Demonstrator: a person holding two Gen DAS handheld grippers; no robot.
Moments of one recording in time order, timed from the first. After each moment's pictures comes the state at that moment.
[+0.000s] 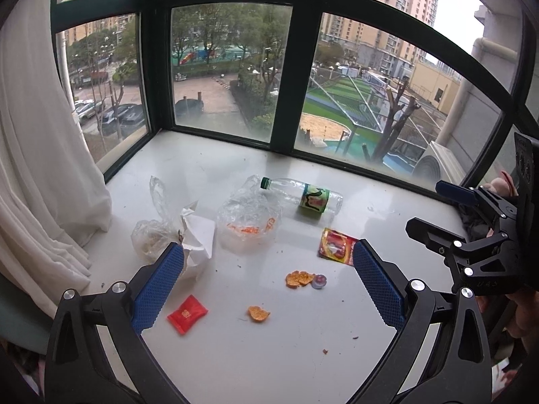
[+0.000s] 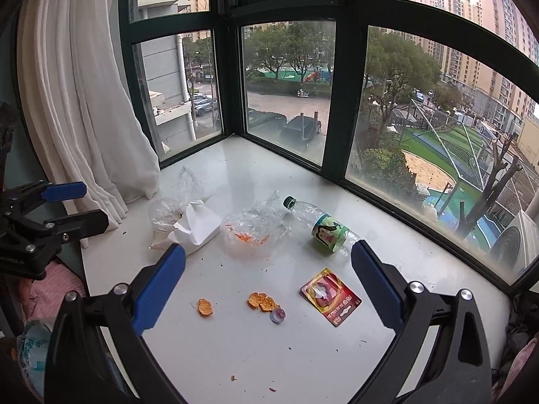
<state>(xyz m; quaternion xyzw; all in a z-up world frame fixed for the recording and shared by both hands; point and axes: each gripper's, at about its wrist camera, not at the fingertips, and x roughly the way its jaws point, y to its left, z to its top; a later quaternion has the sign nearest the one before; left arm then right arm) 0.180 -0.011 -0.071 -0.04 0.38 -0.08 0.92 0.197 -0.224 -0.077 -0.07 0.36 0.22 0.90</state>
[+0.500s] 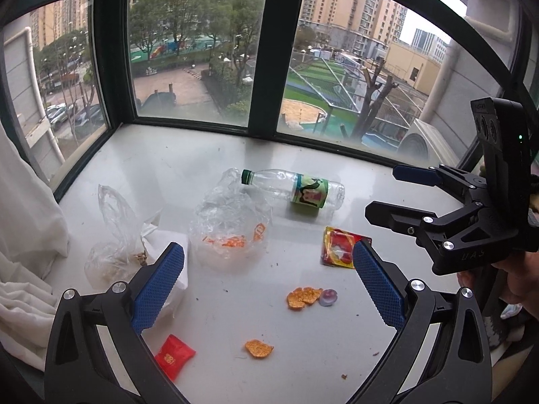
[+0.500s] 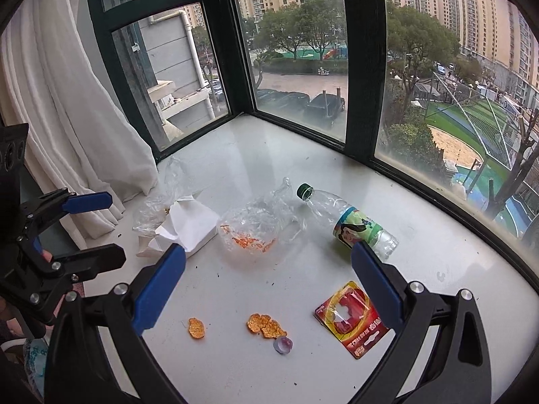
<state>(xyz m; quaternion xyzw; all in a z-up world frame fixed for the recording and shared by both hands) 0.270 -0.021 -0.137 -0.02 0.40 -0.13 0.91 0.301 -0.215 -0.148 -0.02 0.41 0.26 0.87</state>
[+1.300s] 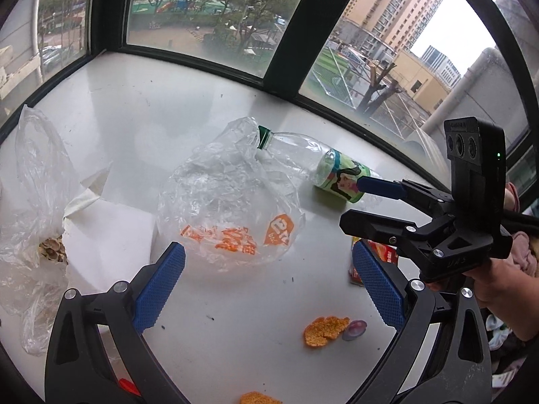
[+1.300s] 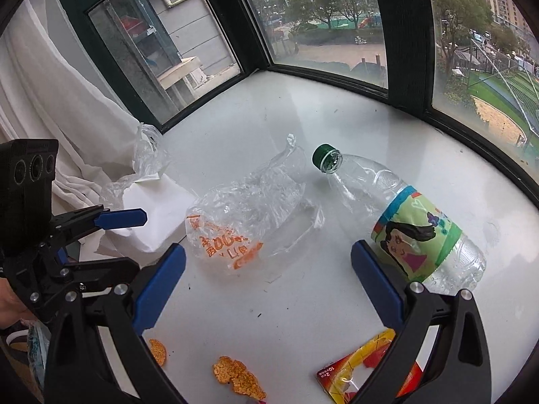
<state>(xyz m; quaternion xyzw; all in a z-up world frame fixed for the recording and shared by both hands) 0.359 0.005 -0.257 -0.12 0.46 -0.14 0.87 0.400 -0.200 -0.275 0.01 0.47 0.34 0.81</state>
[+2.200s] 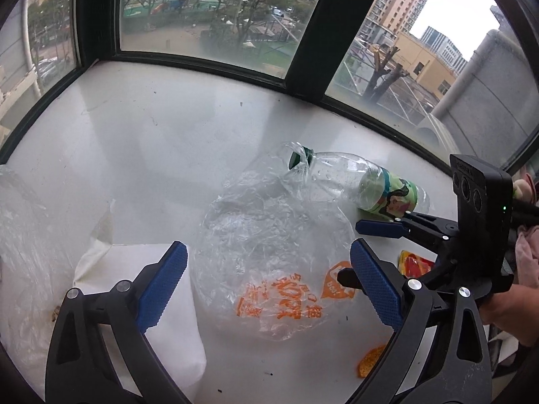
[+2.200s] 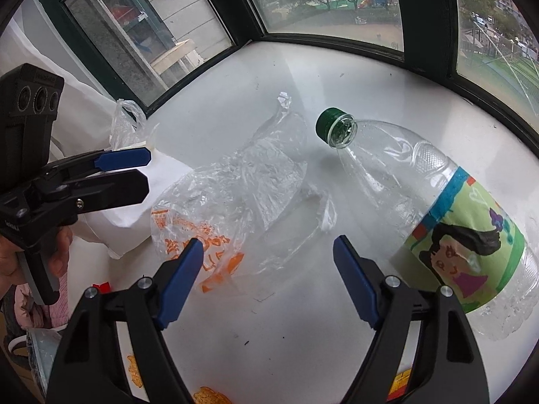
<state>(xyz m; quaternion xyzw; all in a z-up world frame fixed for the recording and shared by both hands) 0.433 0.024 -0.276 -0.07 0.48 -0.15 0.86 0.418 -0.177 -0.318 0.01 0.51 0.34 0.79</state>
